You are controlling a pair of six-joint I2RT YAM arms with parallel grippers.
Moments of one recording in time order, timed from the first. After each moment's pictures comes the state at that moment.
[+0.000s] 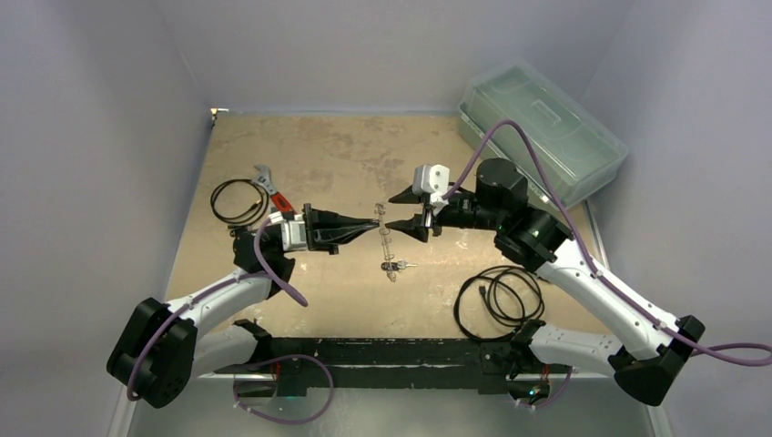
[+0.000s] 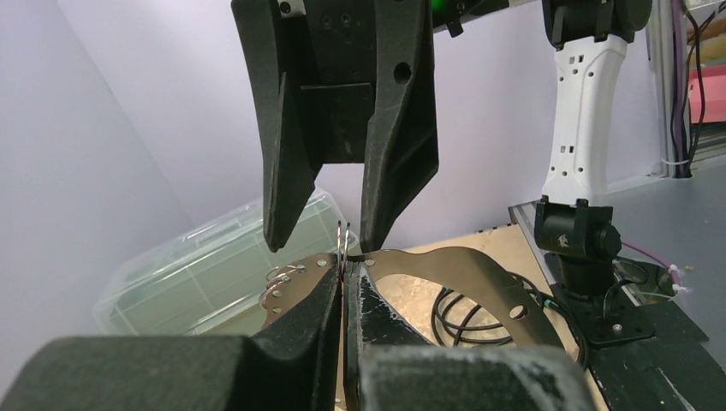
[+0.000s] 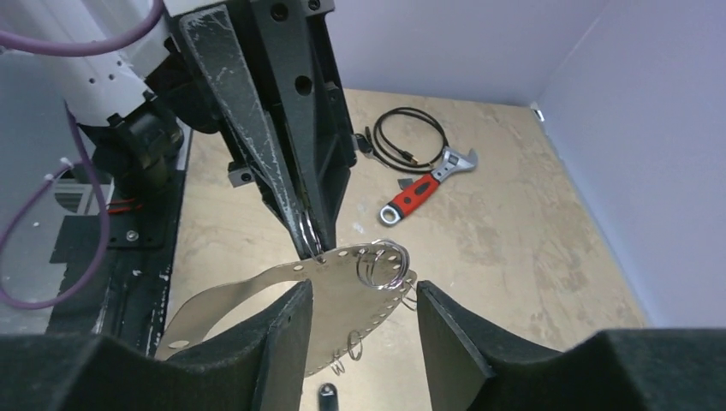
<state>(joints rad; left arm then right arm) -0.52 1.12 0.45 1.43 0.91 -0.26 0.77 1.08 1.16 -0.27 -0.56 -0.35</state>
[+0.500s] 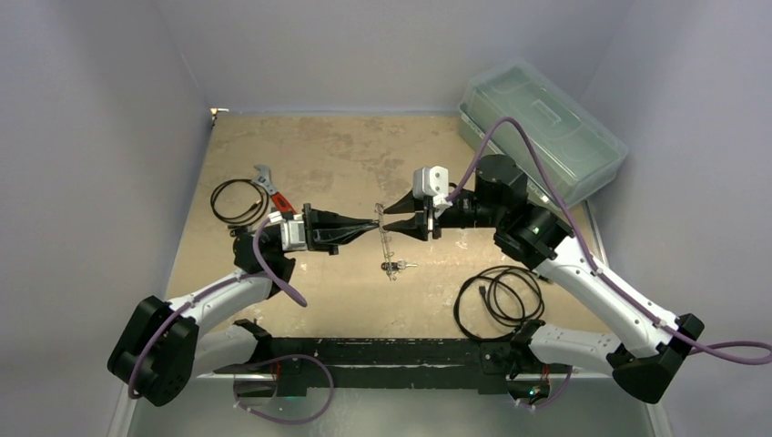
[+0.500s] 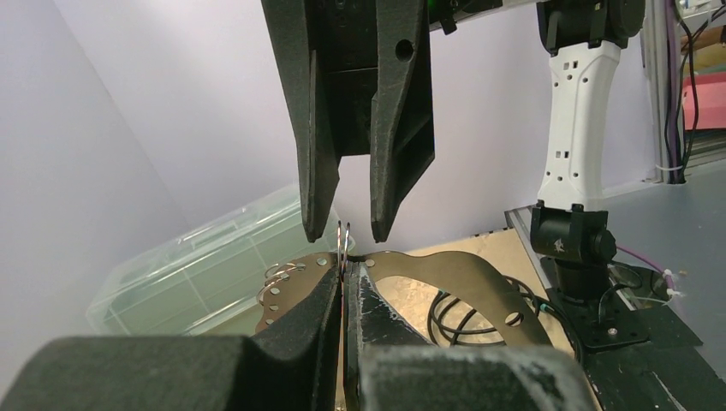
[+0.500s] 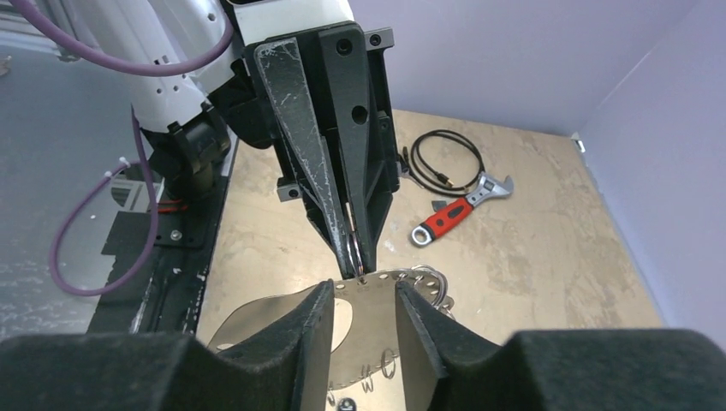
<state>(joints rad) -0.52 1.13 0.45 1.46 0.91 -0.28 0.77 1.09 1.20 -0.29 -0.68 -0.36</state>
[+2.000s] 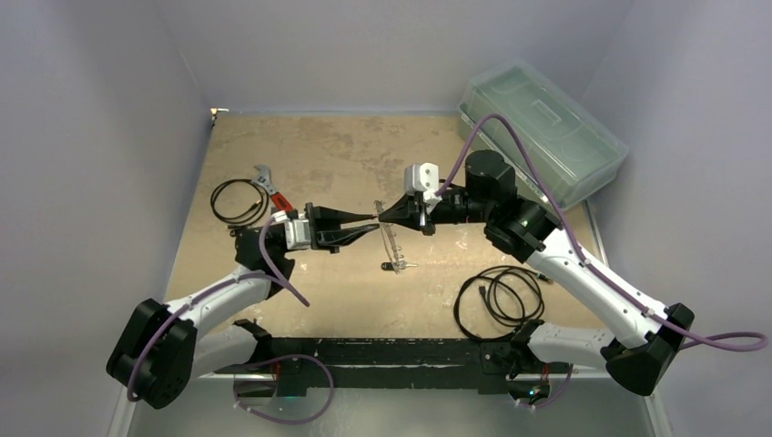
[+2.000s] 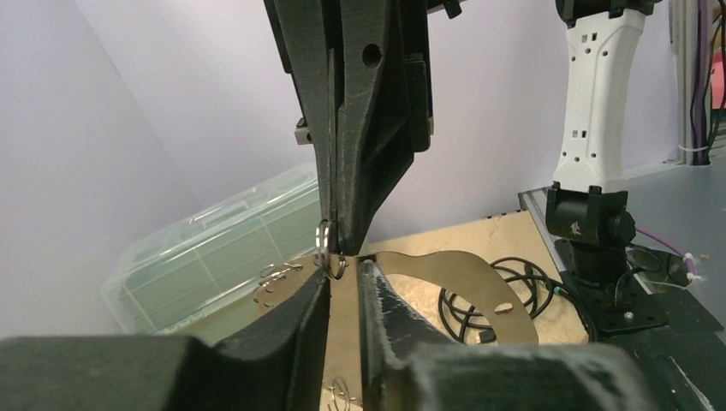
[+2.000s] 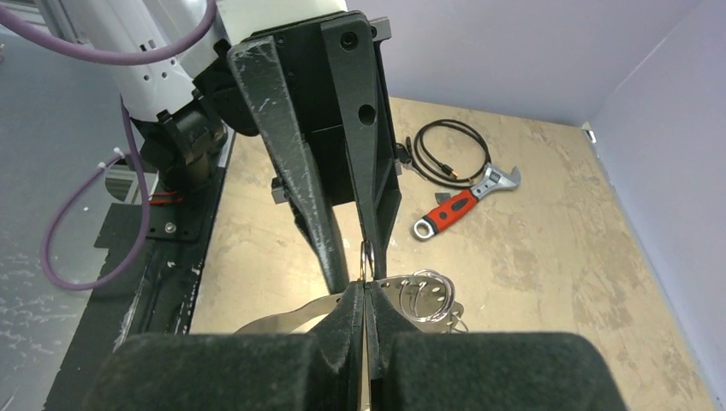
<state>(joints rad) -0.51 1.14 0.44 1.42 0.91 -0.23 0.76 1.15 1.21 -0.28 -0.71 -0.38</state>
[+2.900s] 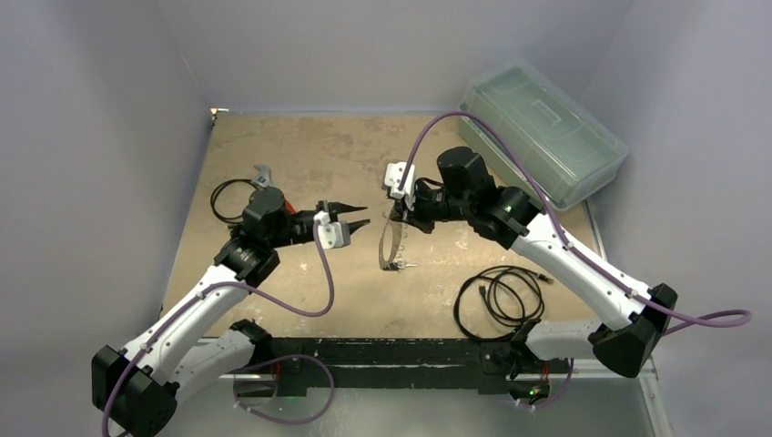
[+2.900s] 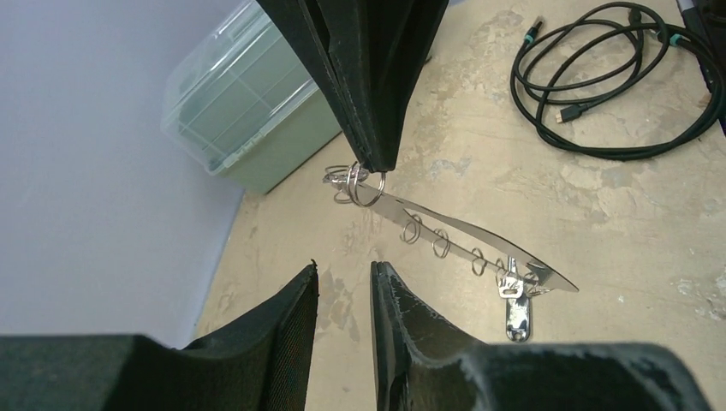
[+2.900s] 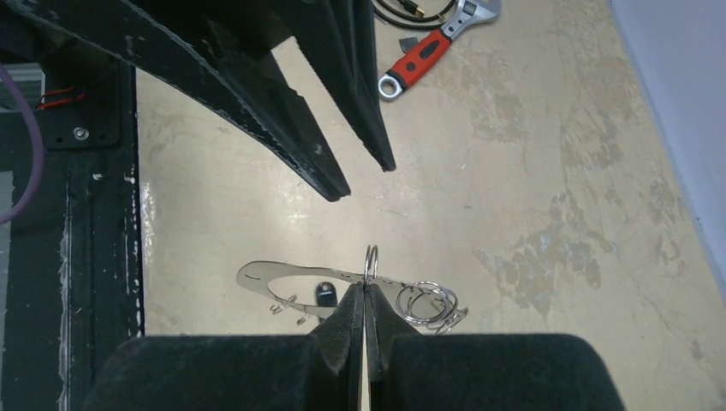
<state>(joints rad) -0.52 0.90 0.71 0.07 0.75 0.67 0.78 1.27 1.32 -0.58 -0.41 -0.46</state>
